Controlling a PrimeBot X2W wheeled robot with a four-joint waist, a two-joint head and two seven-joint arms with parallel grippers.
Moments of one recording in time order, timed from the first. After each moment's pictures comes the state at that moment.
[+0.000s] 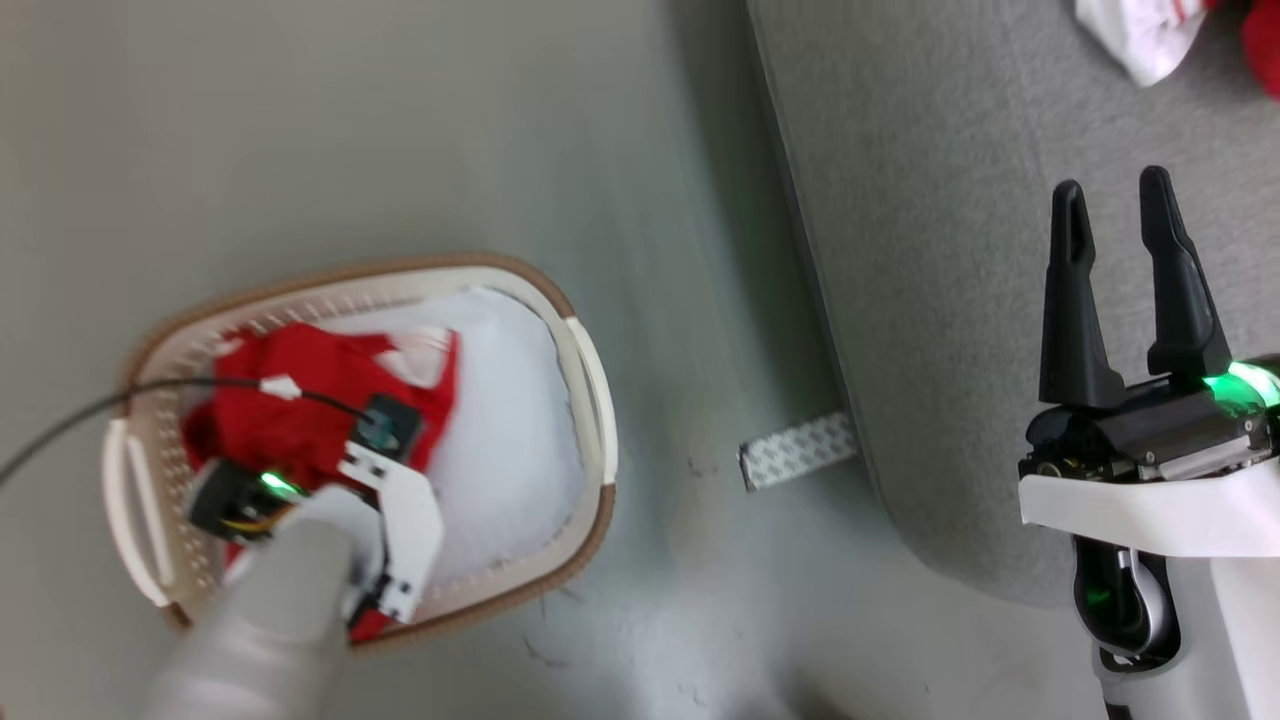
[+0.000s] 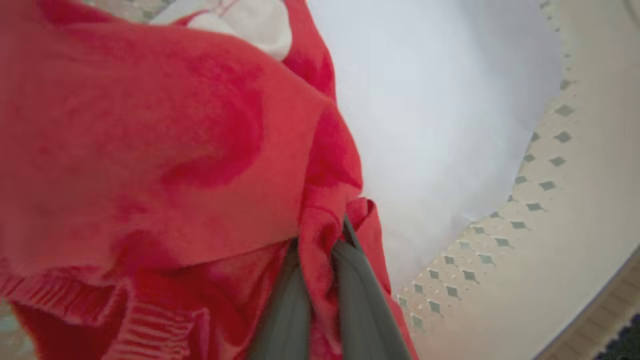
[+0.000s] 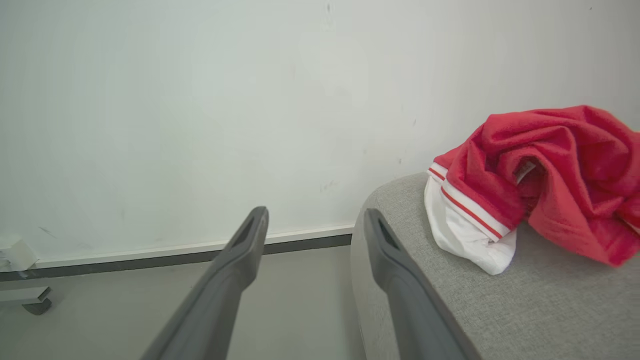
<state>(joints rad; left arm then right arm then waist) -0.85 0.19 -0.53 1.22 -0.07 -0.12 0.10 -0.42 -0.05 0.14 -0.06 0.45 0.13 -0.26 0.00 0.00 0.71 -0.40</state>
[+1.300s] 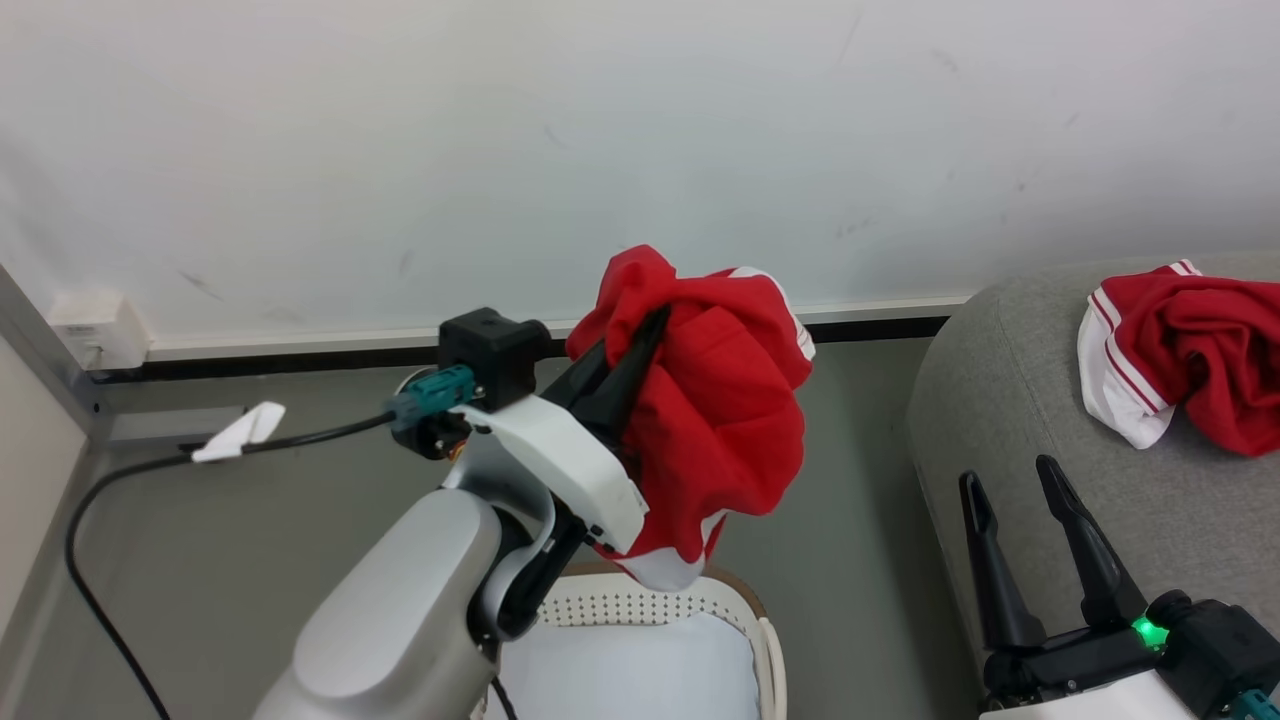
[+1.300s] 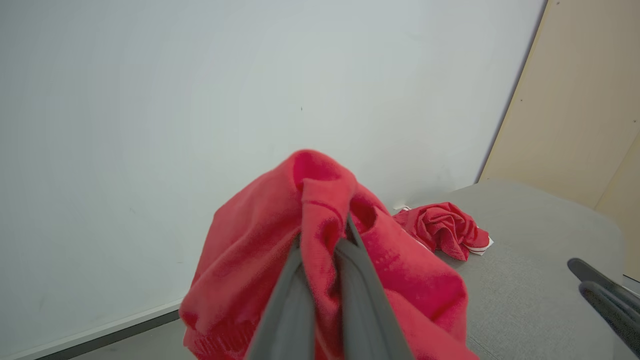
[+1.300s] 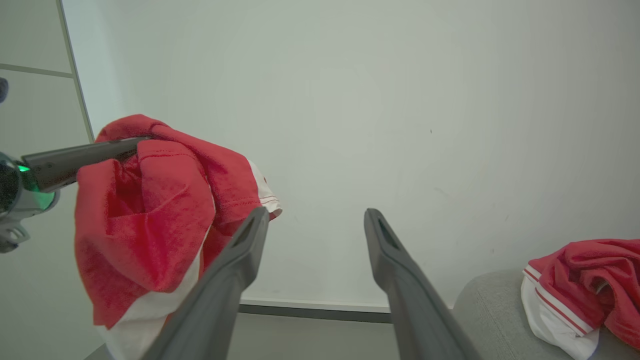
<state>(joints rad) -0.65 0.17 -0.61 0.27 -0.58 -0.01 -0.03 -0.08 -0.10 0.19 0.01 0.36 0.13 -0.26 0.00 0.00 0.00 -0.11</state>
